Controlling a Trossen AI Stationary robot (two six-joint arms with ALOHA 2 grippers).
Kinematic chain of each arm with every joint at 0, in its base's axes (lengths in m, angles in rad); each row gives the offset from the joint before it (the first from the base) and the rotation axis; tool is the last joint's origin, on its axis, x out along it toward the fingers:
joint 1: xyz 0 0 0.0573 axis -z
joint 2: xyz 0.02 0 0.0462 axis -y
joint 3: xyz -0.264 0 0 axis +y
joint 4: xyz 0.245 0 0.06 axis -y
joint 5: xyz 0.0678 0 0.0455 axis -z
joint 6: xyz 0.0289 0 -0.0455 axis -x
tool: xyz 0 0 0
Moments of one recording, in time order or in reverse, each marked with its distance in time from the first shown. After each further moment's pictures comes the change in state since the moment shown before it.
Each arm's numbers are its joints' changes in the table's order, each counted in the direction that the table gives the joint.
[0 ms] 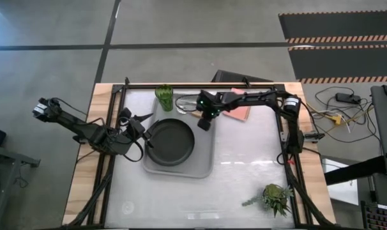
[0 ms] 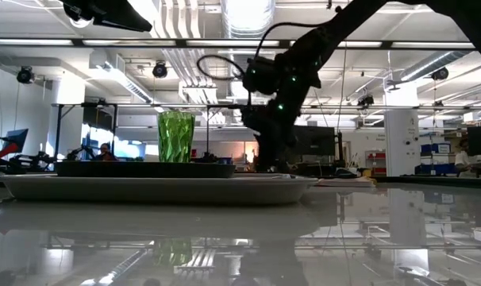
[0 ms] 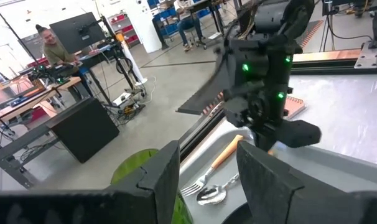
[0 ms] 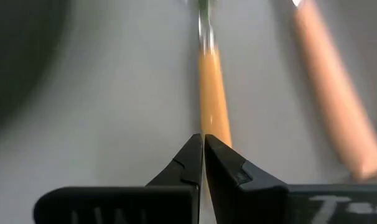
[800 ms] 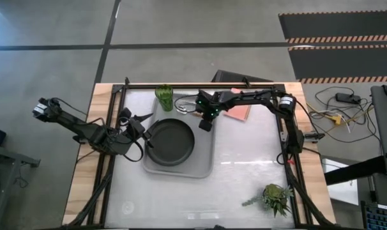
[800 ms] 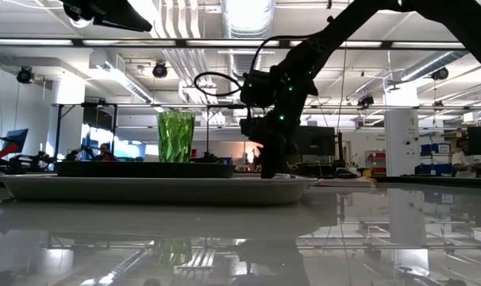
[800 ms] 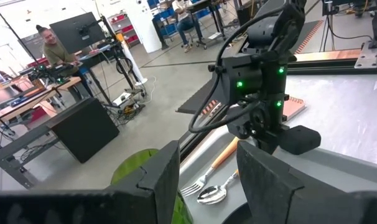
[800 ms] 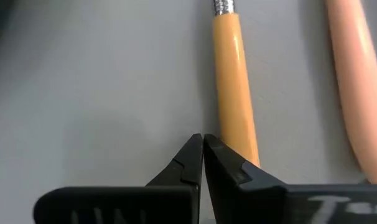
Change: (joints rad) left arm 0.000 0.000 0.000 -0.001 0.000 0.000; right arm 0.020 -0.067 -0.046 -0.065 -0.019 0.108
